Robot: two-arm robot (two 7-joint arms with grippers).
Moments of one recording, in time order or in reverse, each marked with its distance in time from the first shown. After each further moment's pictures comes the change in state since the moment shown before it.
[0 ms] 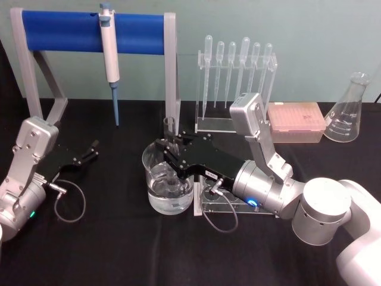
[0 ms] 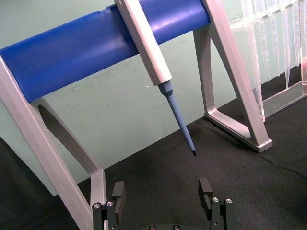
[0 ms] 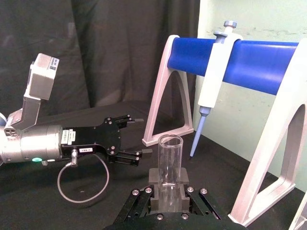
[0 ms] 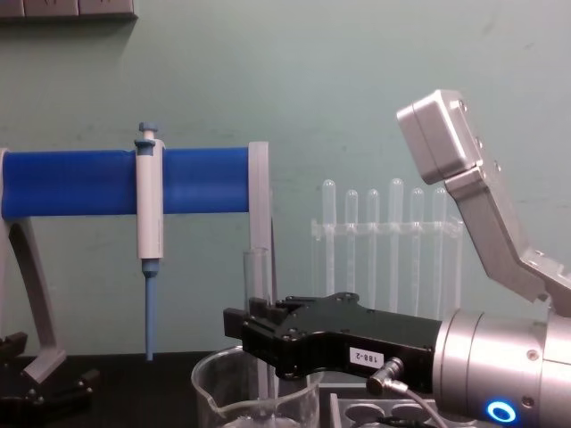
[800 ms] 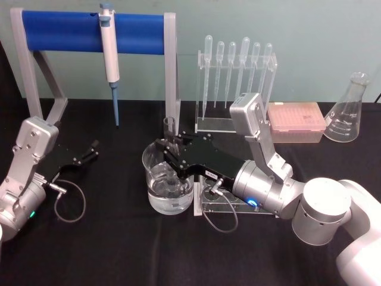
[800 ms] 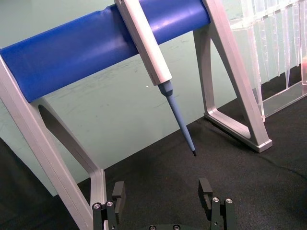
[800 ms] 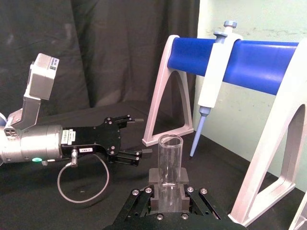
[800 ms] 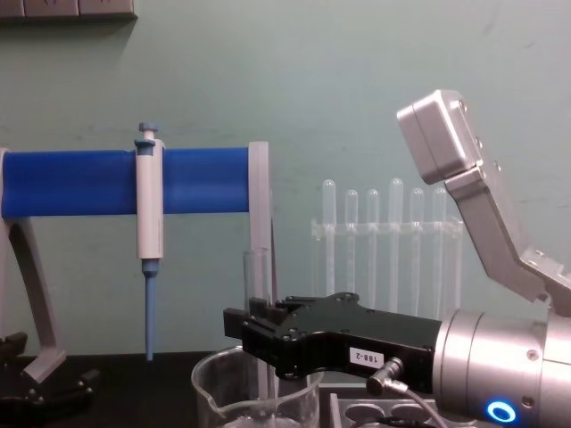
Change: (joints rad) left arm 0.000 0.000 0.000 0.000 0.000 0.000 0.000; right arm 0.000 0.000 0.000 0.000 0.000 0.000 0.000
